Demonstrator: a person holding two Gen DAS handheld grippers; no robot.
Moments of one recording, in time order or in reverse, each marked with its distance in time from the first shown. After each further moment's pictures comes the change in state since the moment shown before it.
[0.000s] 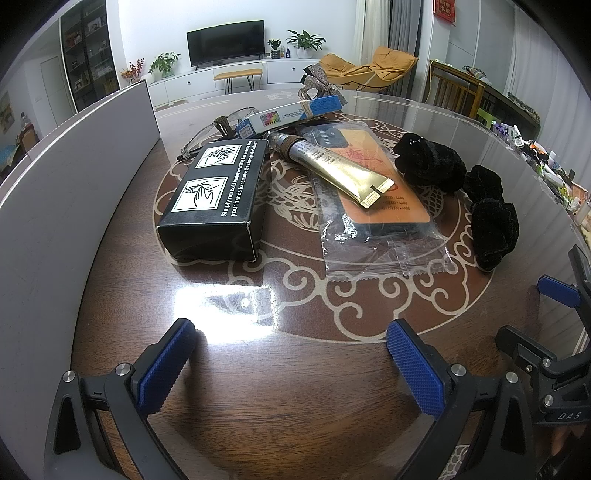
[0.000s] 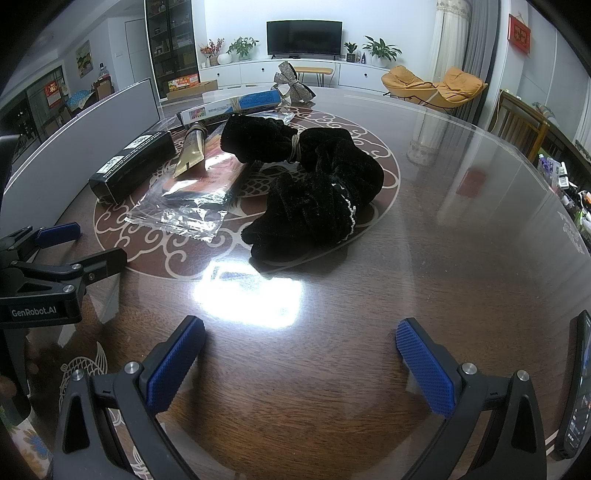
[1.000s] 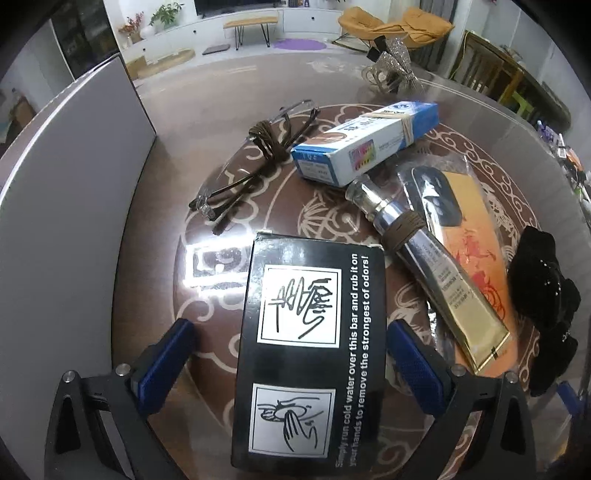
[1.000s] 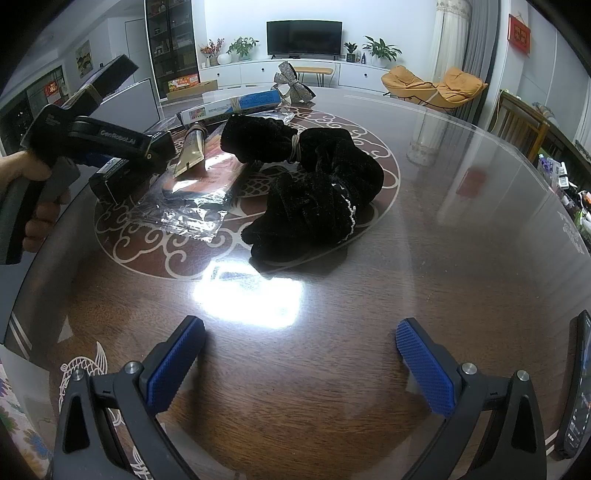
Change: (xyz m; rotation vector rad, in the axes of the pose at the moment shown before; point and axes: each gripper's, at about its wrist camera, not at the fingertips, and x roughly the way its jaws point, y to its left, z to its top) left arm 0.087 0.063 0.111 -0.045 0.226 0.025; right arm 0.000 0.000 0.000 -0.001 -0.001 0.000
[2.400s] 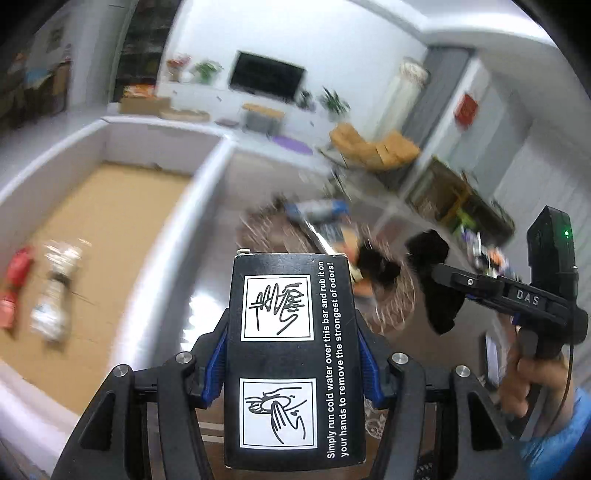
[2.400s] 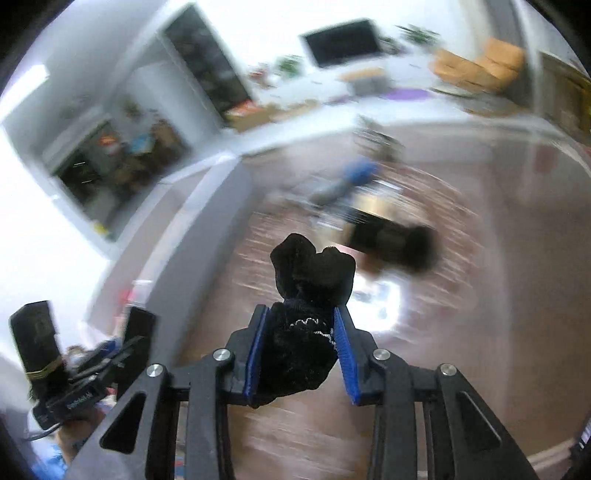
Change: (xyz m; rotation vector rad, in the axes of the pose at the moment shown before) left arm -0.217 0.075 -0.197 -0.267 -0.421 -0.244; right arm -0.104 0.062 0.112 0.082 -0.056 0.509
